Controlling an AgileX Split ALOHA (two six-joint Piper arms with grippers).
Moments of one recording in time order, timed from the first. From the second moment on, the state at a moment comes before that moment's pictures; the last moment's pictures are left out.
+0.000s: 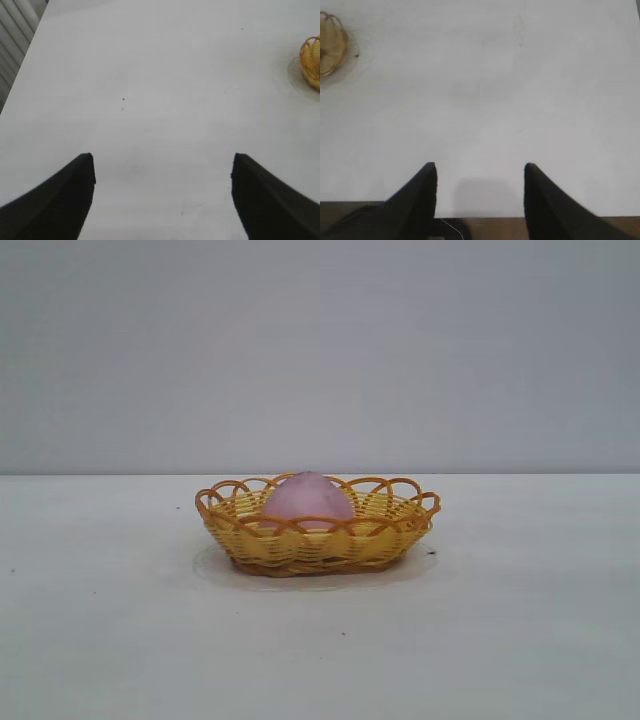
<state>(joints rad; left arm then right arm) 0.00 -0.02 -0.48 0.04 1.12 0.00 0.05 0.48 -0.75 0.04 1.26 -0.02</state>
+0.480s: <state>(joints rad) 0.00 -0.02 -0.48 0.04 1.12 0.00 0.12 0.04 -0.50 0.06 1.16 -0.02</state>
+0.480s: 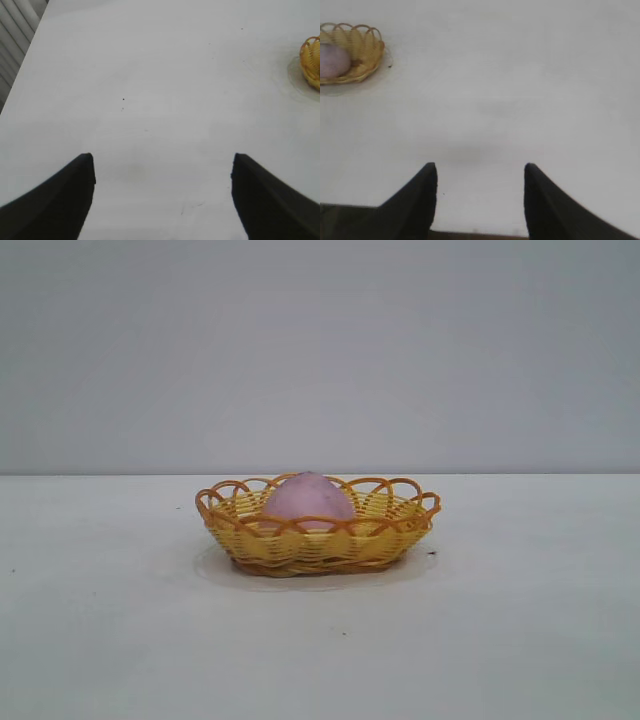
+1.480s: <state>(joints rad) 0.00 -0.02 -0.48 0.04 1.12 0.00 0.13 -0.02 -0.49 0.06 1.14 -0.02</state>
